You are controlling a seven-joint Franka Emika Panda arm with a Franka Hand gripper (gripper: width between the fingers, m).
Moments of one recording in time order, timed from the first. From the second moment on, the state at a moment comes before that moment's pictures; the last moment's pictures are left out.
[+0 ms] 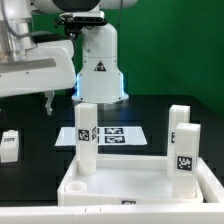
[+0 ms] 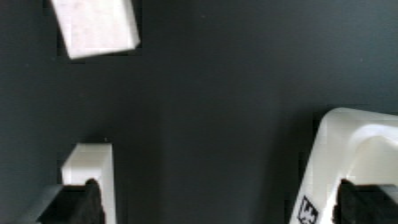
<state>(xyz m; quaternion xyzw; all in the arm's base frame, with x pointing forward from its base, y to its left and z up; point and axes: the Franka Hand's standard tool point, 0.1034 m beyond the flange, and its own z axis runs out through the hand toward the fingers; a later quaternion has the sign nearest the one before) 0.474 -0.162 0.098 -1.00 -0.01 0.00 0.07</state>
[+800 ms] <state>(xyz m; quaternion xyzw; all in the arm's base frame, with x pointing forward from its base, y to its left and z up) 0.473 -0.179 0.064 -0.99 -0.15 0.04 -0.02</state>
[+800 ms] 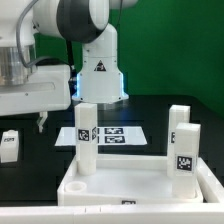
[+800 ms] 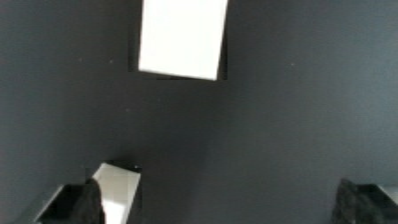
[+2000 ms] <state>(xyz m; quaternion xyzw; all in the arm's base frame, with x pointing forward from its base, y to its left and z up) 0.447 -0.184 0.053 -0.91 -0.02 0.42 -0.01</state>
